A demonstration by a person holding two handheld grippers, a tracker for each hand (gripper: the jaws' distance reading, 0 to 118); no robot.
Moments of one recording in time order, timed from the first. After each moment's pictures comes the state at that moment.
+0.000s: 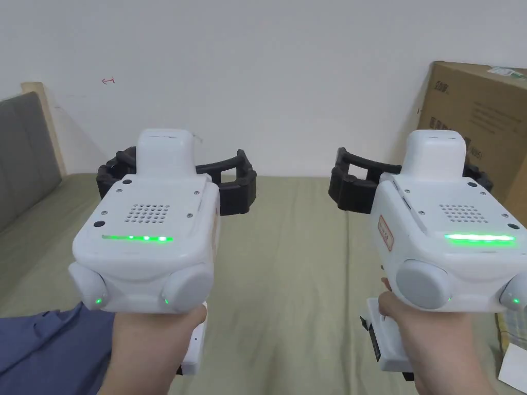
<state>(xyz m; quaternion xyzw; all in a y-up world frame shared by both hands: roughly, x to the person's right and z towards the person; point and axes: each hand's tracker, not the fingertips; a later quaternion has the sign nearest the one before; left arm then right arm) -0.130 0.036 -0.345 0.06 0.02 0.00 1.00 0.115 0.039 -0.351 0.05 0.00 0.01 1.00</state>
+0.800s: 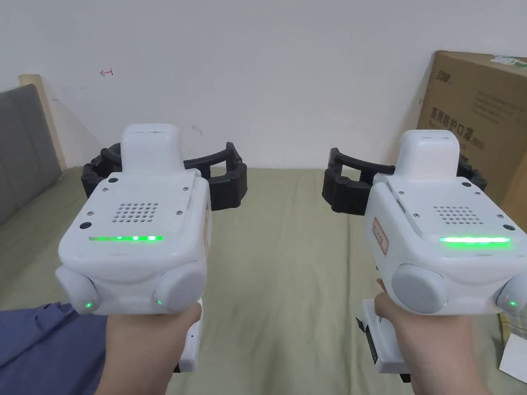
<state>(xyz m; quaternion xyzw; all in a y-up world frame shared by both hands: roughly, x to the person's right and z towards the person) -0.133 0.031 -0.337 0.06 0.05 0.00 1.00 0.109 0.027 -0.347 0.04 0.02 0.02 1.00</state>
